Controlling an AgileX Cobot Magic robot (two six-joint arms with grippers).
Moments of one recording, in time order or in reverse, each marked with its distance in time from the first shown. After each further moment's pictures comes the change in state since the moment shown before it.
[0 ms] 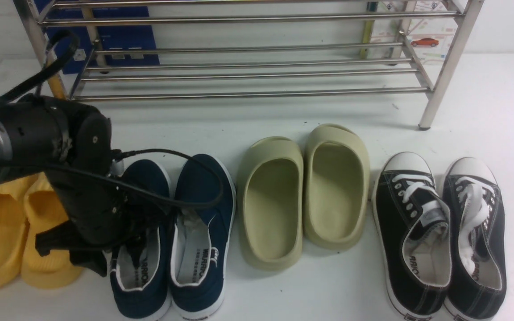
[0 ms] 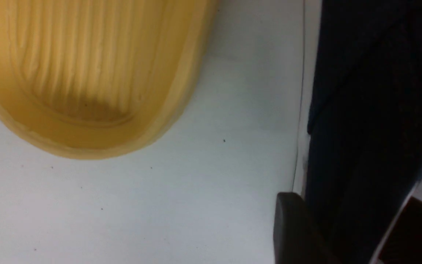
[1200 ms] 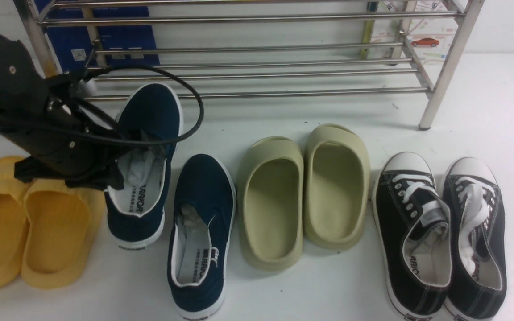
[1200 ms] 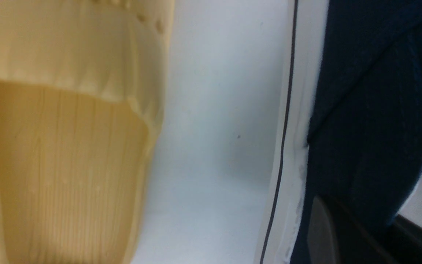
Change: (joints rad) right arm 0.000 0.000 0.000 -0.001 0.000 0.000; left arm 0.145 -0.096 -0.170 -0.183 -0.091 0.359
